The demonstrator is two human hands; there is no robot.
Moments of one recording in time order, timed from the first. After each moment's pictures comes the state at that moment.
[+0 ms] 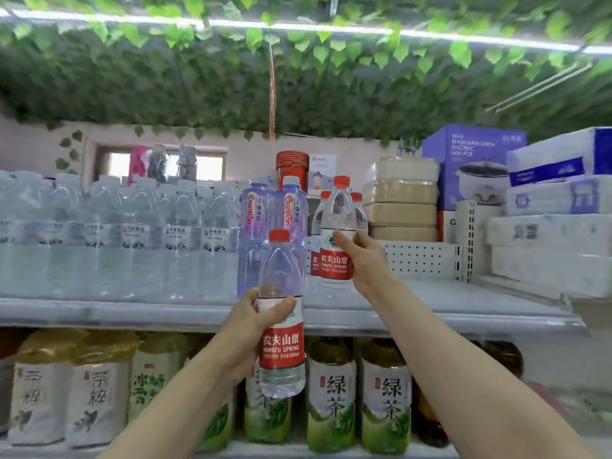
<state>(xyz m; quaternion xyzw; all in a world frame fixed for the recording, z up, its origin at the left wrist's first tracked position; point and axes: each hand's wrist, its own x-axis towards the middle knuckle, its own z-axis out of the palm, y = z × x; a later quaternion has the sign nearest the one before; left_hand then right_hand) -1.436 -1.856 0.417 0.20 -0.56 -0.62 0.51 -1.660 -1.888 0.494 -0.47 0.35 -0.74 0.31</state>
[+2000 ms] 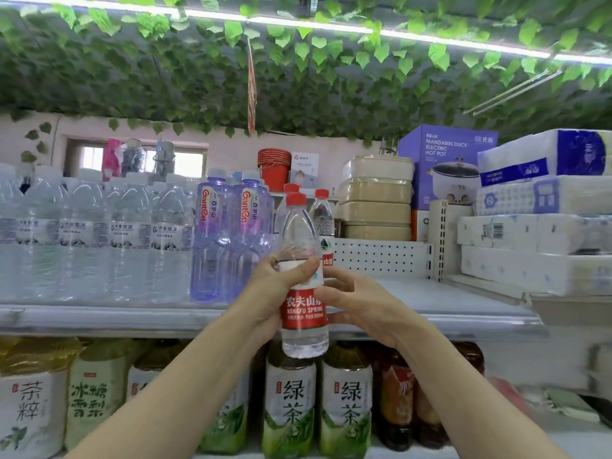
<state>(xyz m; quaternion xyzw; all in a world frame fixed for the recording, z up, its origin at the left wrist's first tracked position) -1.532 -1.840 0.469 0.18 -0.56 -0.63 0.51 -1.702 -1.797 0.458 -0.66 0.45 -0.50 0.32</state>
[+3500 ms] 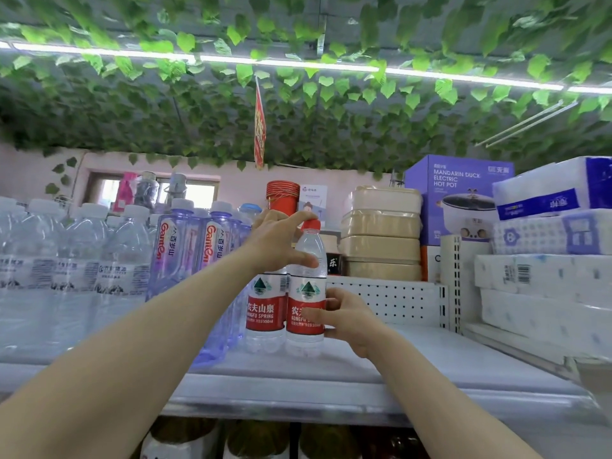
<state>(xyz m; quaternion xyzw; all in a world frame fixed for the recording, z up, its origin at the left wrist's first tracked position) -1.598 -1.975 0.592 0.31 -0.85 0.11 0.42 -1.772 -1.923 0.486 -0.58 0.50 -0.57 0.30</state>
